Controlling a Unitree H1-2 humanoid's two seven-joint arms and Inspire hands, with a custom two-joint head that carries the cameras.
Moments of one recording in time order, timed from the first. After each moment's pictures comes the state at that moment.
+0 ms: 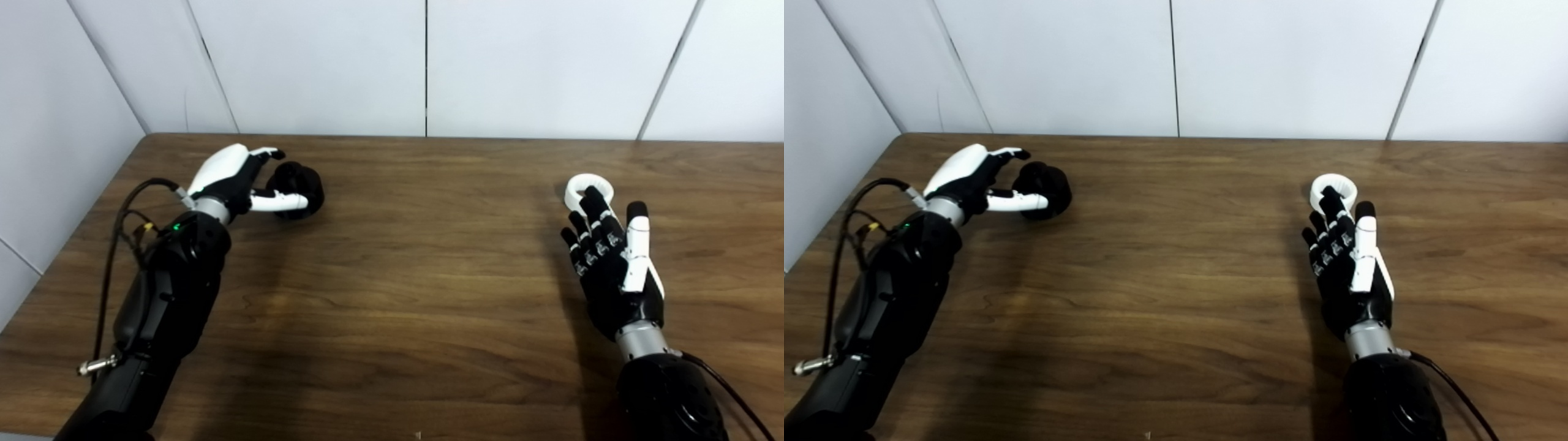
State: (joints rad) left arm -0.42 0.47 -0.11 0.02 0.74 0.46 -0.40; right arm -0.09 0.03 -0.09 -0.19 0.37 0.29 0.04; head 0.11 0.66
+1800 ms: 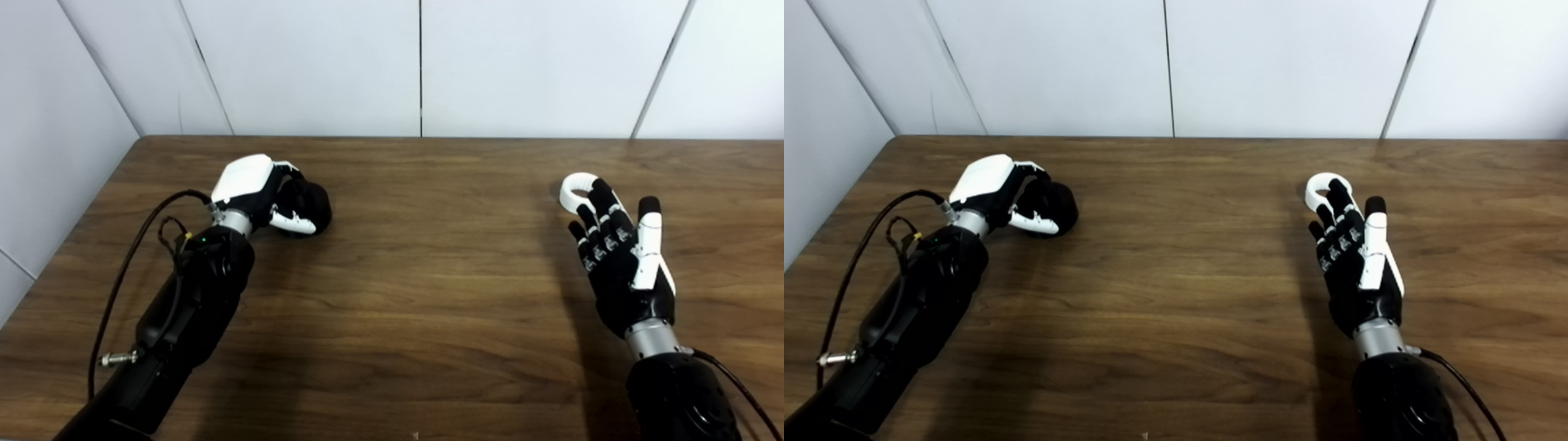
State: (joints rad) left arm -0.41 0.47 -0.27 0.09 0.77 0.37 -0.18; right arm -0.08 0.00 -0.10 -0.24 0.38 0.30 0.04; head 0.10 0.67
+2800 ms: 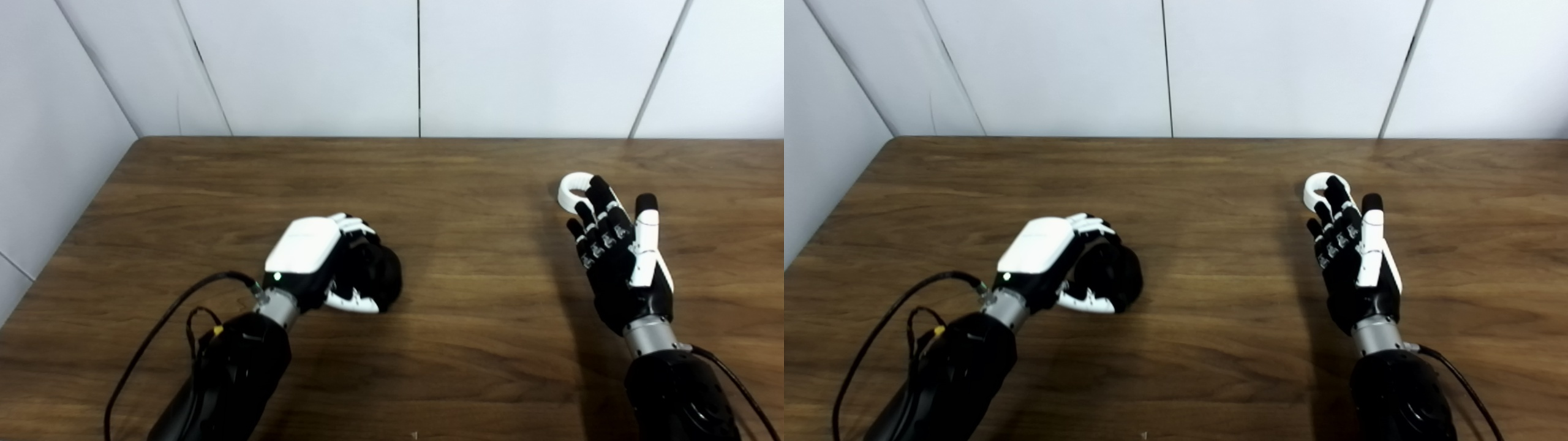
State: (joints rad) left arm -0.11 0.37 -0.36 -0.36 0.89 0.29 -0.26; right arm -0.08 0.01 -0.10 -0.25 0.37 0.31 0.03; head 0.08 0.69
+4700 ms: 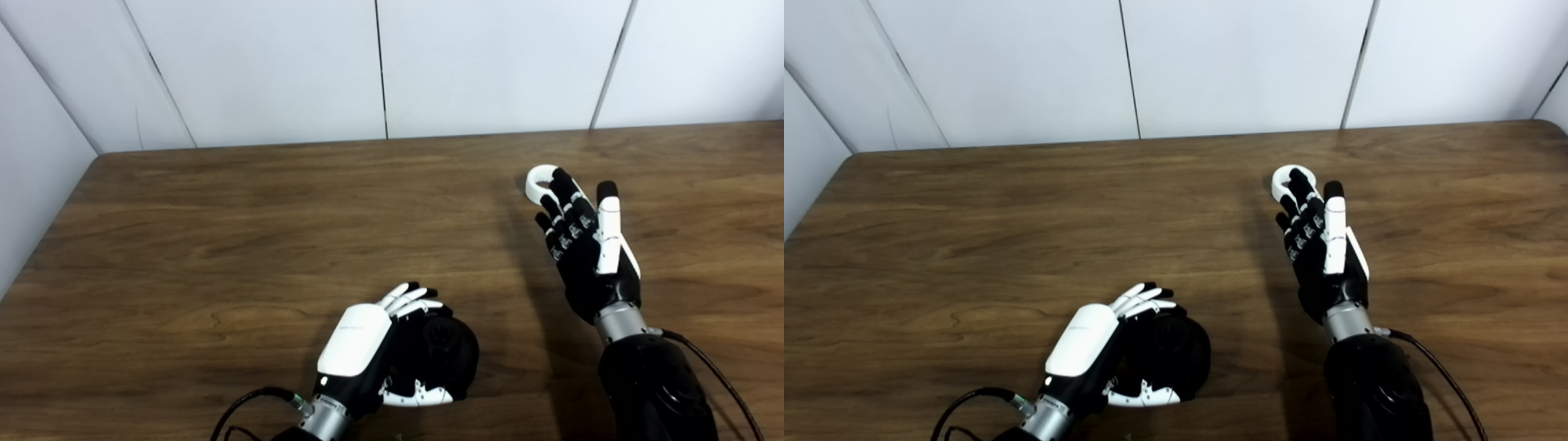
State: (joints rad) left arm 0.18 0.12 -0.45 -0.40 0.87 0.08 -0.12; right arm -0.08 0.02 -0.08 -0.31 0.35 0.38 -0.01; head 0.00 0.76
